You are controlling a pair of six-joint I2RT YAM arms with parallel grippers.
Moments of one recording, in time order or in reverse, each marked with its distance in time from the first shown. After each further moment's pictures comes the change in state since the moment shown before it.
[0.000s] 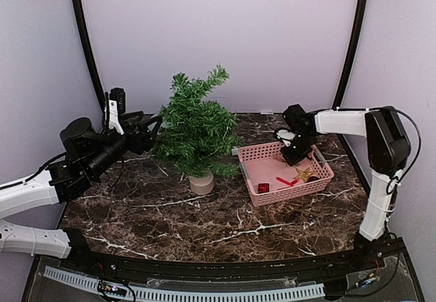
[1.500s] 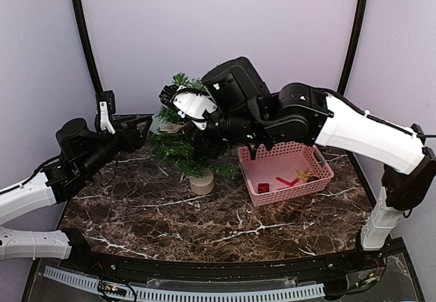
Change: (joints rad) left arm 0.111 -0.052 -0.029 -0.067 0.067 -0.175; right arm 0.892 -0.192 0.564 -0.011 0.304 -0.070
